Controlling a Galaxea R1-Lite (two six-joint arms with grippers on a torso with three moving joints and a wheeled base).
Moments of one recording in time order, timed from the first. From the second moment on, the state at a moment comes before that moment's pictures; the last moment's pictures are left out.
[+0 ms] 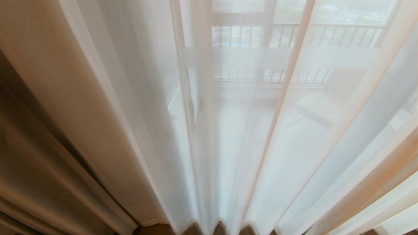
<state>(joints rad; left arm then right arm) 0.74 2.04 -1.62 -0.75 -0.22 -0.19 0.00 0.00 0.00 -0.01 -0.03 0.05</state>
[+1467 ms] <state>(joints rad) 0.41 1.44 -1.20 -0.56 -0.26 -0.28 0.00 0.00 0.00 -0.01 -0.03 0.05</state>
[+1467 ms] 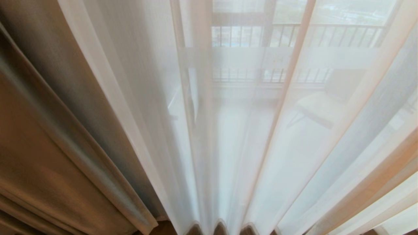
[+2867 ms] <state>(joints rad) -0.17 1.38 -1.15 -0.54 -0.24 -0.26 0.00 0.00 0.00 -0.01 -0.03 0.05</state>
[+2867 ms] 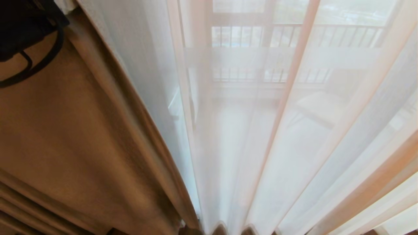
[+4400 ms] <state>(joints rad) -0.08 1.41 -1.15 -0.55 -0.23 -0.24 0.00 0.00 0.00 -0.01 -0.03 0.05</state>
